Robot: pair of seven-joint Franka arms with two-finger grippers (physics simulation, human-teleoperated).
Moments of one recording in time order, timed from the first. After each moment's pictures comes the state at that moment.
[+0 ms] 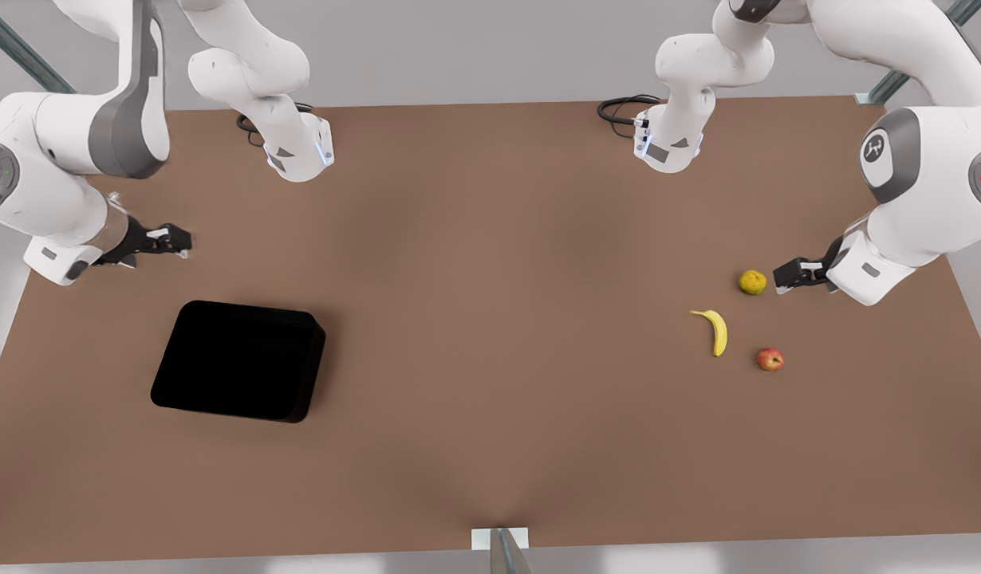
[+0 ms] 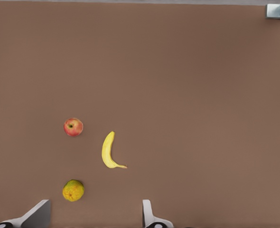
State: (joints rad) left arm -0.05 0.21 0.04 -1.37 -0.03 1.52 -0.02; right arm 0.11 -0.02 -0.16 -1.70 -0.07 1.51 -0.23
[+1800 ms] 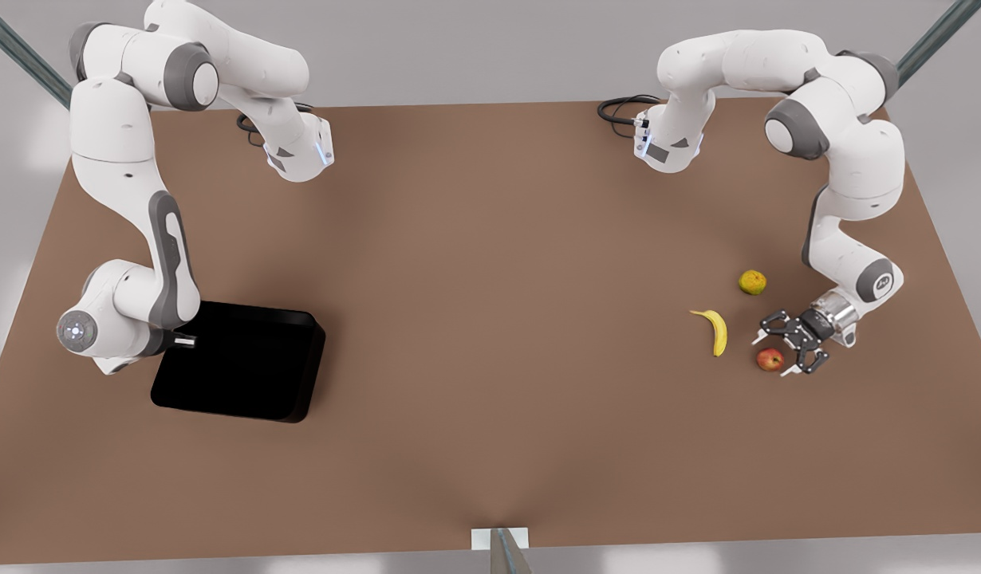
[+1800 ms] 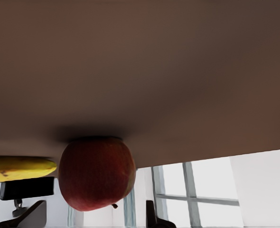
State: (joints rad) left arm 0.21 0.84 0.36 -1.81 -1.63 1.66 -0.47; right arm -0.07 0.53 -0.24 -1.89 0.01 2.20 -0.16
